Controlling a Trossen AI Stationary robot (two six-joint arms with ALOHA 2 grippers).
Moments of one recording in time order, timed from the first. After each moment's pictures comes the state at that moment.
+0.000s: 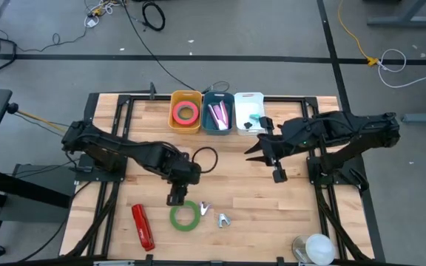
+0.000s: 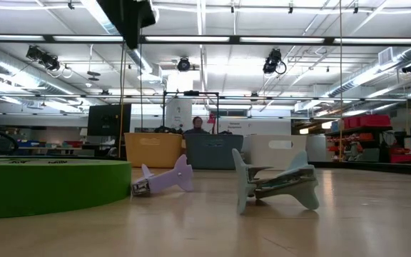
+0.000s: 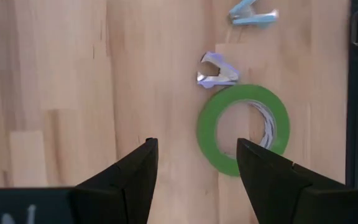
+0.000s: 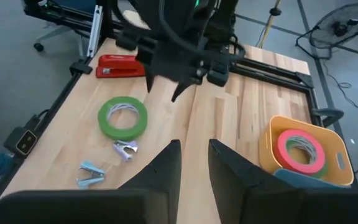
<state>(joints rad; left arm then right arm) -0.28 1.63 1.49 -1.08 0.00 -0.25 0.24 1.36 1.69 -0.94 0.12 -0.13</state>
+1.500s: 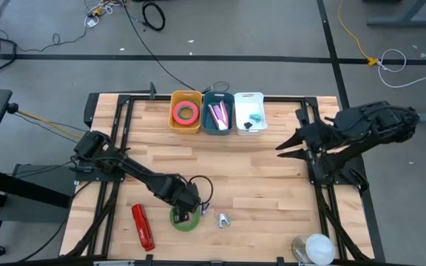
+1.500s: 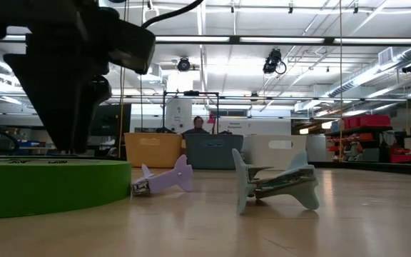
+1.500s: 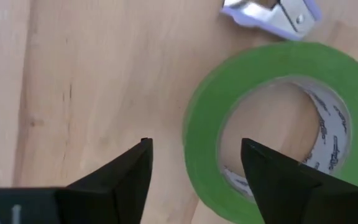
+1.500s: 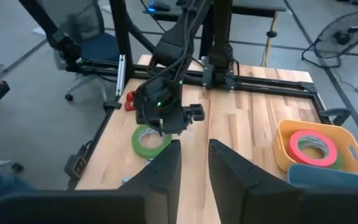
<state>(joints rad) -0.44 1.81 1.20 -0.79 -0.07 -0.70 0.36 1.14 1.69 -1.01 0.18 0.07</state>
